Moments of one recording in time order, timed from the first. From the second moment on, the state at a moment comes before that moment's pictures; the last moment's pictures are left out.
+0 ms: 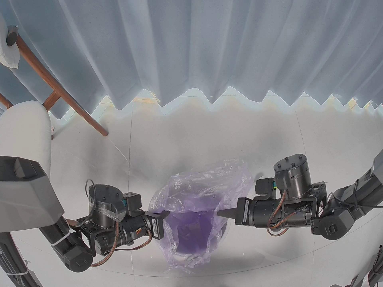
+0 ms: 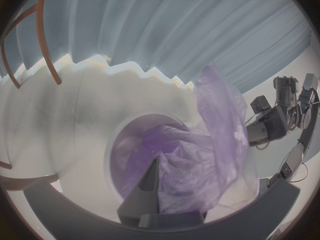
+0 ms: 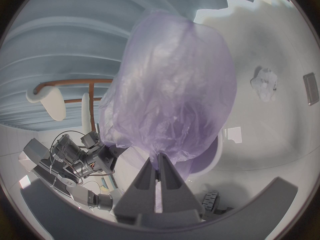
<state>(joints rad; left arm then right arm) -0.59 2.00 -0.36 -1.23 -0.08 -0.32 0.69 1.86 -0.69 -0.57 0.27 0.73</state>
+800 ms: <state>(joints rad) -0.50 1.88 -0.42 -1.03 -0.07 -0.32 0.65 1.88 -0.64 -0.82 0.27 0.78</state>
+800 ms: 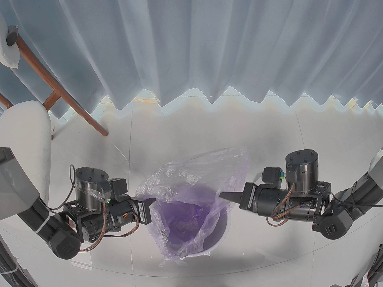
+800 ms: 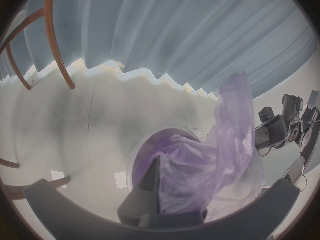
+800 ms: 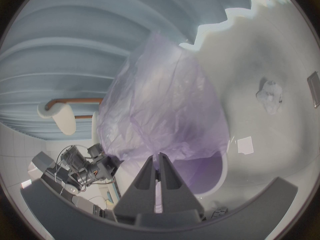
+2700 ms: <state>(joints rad) -0.32 2.11 -0.58 -1.04 -0.14 -0.42 0.37 2.11 -0.74 -1.03 0.31 0.87</state>
